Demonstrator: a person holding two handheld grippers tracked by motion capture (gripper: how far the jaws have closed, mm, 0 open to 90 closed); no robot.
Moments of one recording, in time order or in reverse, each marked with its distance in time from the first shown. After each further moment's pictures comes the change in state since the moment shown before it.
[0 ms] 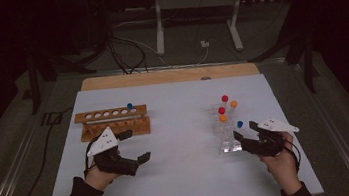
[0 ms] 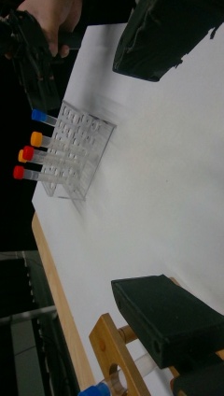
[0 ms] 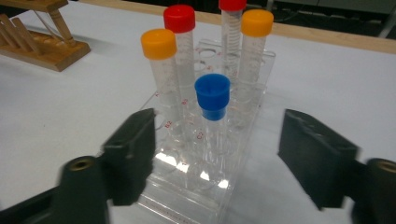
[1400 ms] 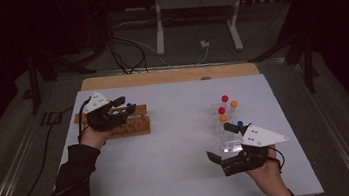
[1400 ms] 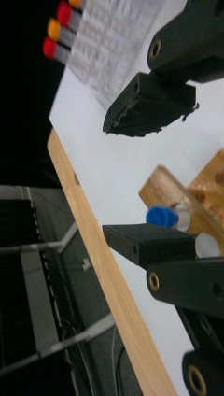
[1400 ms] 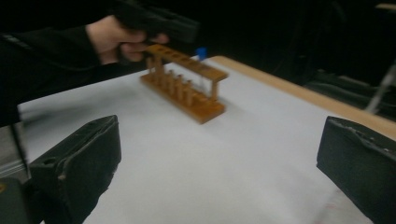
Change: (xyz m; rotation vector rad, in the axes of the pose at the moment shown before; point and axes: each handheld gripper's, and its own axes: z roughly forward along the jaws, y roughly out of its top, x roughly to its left) left arm 0.089 0.043 0.019 -0.017 0.207 -0.022; right arm 0.076 0.039 -0.030 -0.213 0.377 -0.218
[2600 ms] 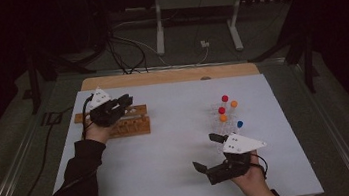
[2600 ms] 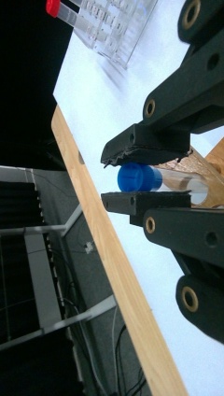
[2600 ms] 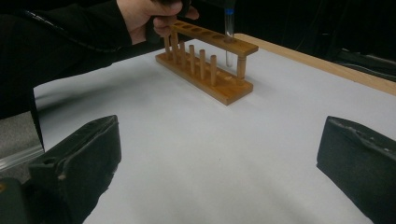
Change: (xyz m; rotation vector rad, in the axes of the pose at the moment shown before) left arm 0.014 -0.009 0.026 -0.002 0.091 0.000; right arm 0.026 -0.020 0.034 0.081 0.070 0.032
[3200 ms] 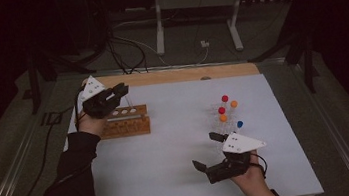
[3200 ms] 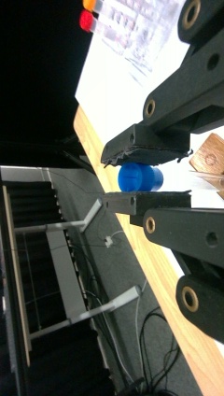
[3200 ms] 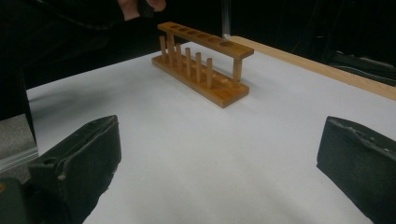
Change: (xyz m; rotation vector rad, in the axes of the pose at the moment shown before) left arm 0.003 0.037 -0.016 -0.056 0.014 0.050; right arm 0.000 0.001 0.001 -0.010 -0.016 -0.001
